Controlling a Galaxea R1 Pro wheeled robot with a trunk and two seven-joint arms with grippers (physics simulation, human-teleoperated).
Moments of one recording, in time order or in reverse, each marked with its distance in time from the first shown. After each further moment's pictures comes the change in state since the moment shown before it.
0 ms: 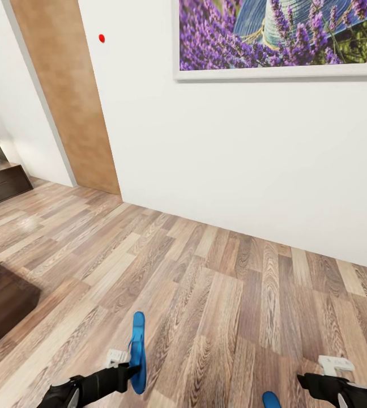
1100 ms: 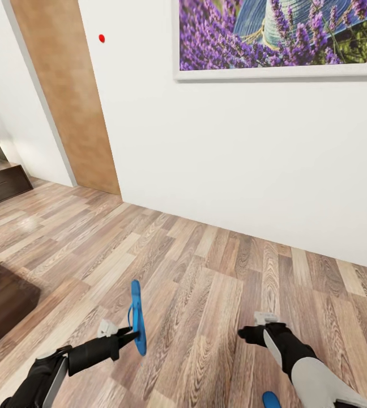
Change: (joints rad) left arm -0.001 0.043 0.027 -0.272 0.097 0.096 -0.263; right arm -0.552 0.197 0.012 0.730 0.161 -0.192 -0.011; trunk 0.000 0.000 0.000
